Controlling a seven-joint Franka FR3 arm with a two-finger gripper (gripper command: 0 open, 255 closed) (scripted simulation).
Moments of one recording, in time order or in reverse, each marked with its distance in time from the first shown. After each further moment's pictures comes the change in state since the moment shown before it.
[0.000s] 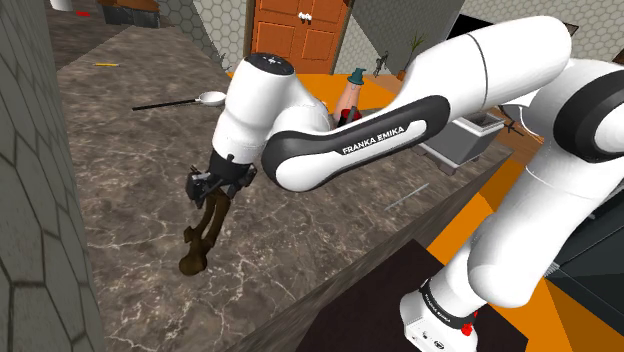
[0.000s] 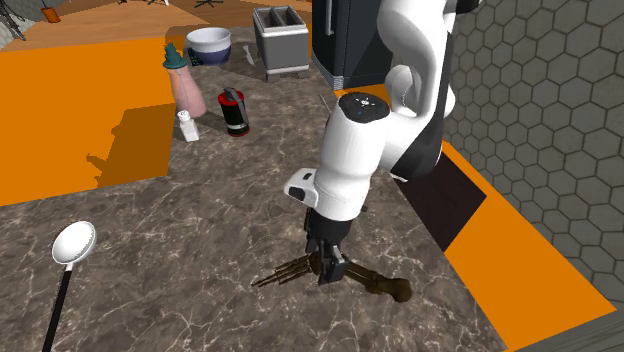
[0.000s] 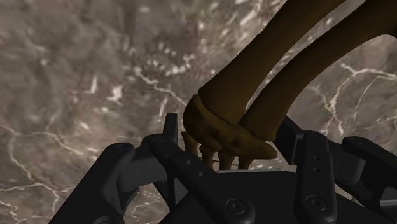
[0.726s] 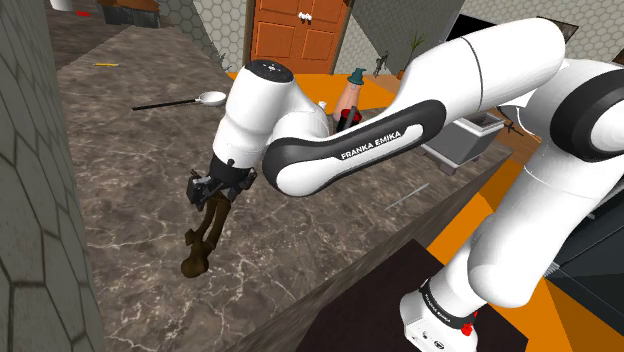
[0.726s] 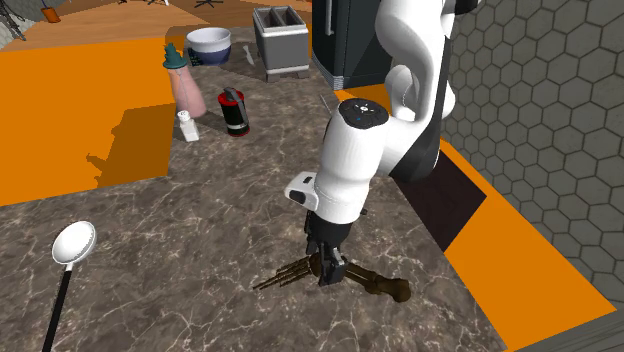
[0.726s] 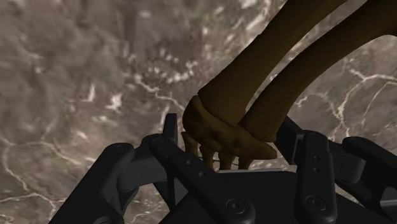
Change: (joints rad) arm 0.003 0.011 -0.004 -0.015 -0.014 0.025 0.011
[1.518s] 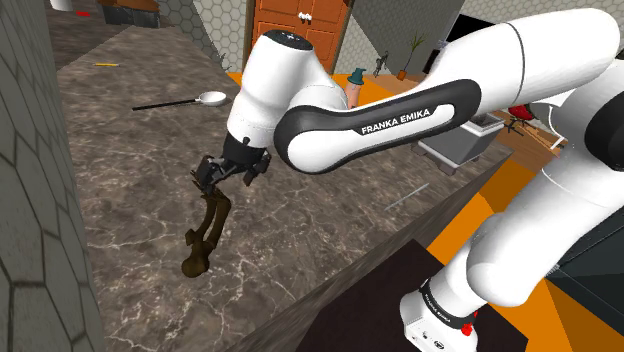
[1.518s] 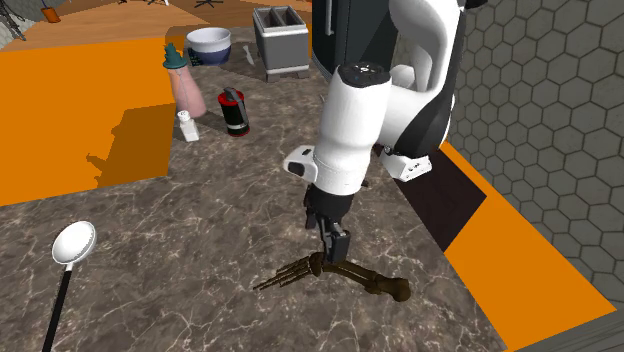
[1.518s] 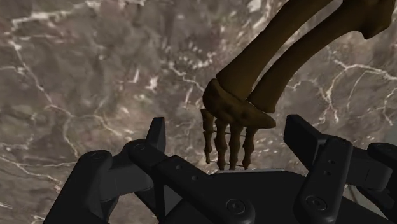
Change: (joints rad) arm -0.034 -0.122 0.004 -0.013 0.128 -0.098 -0.109
